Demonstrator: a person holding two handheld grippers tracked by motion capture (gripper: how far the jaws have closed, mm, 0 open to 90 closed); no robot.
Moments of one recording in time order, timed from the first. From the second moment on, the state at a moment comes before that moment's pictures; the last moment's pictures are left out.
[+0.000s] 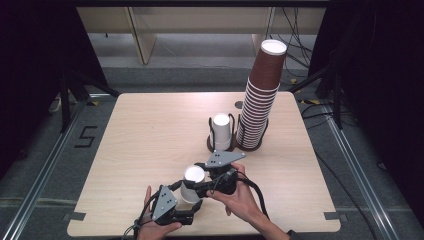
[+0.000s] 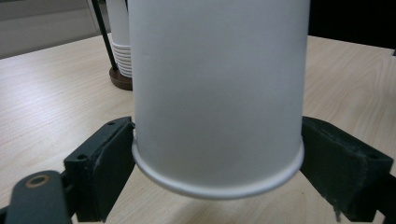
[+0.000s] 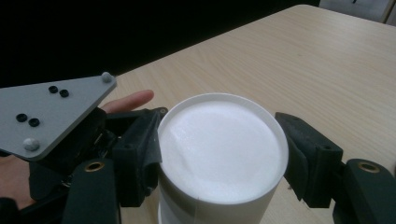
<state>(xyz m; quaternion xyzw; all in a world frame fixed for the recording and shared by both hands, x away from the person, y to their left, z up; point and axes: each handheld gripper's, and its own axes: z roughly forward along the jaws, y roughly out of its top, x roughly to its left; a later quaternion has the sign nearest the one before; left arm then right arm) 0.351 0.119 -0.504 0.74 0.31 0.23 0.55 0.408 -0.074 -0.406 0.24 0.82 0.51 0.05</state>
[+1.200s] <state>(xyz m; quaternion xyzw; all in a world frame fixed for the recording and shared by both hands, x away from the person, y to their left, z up) 0.345 0.118 -0.492 0.84 0.17 0.24 0.45 0.409 -0.106 -0.407 0.18 0.88 0.43 -0.03</state>
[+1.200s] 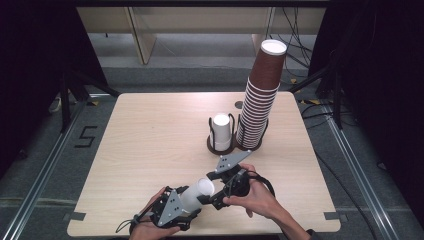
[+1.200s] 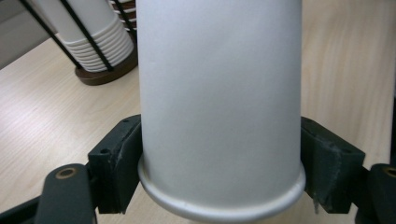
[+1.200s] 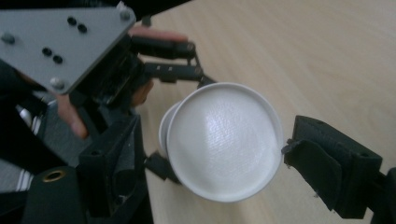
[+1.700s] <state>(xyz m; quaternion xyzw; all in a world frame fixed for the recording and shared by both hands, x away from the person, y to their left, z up) 0.339 0.112 -0.493 0.86 0.13 0.23 0.43 0.408 -0.104 -0.422 0.14 0.90 0.40 -0.07</state>
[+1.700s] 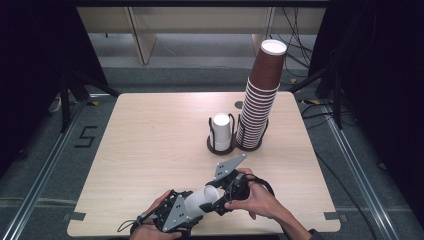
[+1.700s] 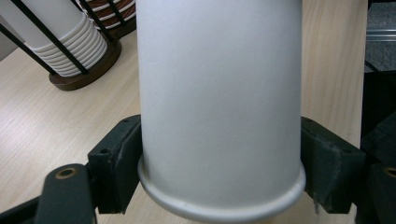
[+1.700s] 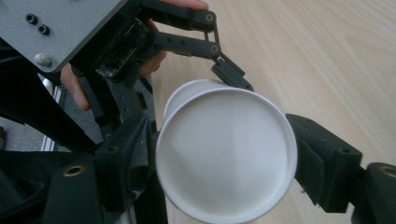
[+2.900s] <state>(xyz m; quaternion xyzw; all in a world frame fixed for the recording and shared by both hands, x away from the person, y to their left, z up) 0.343 0.127 -0.488 0.73 0.17 0.21 0.62 0.421 -0.126 -0.408 0.17 0.84 0.50 -0.13</state>
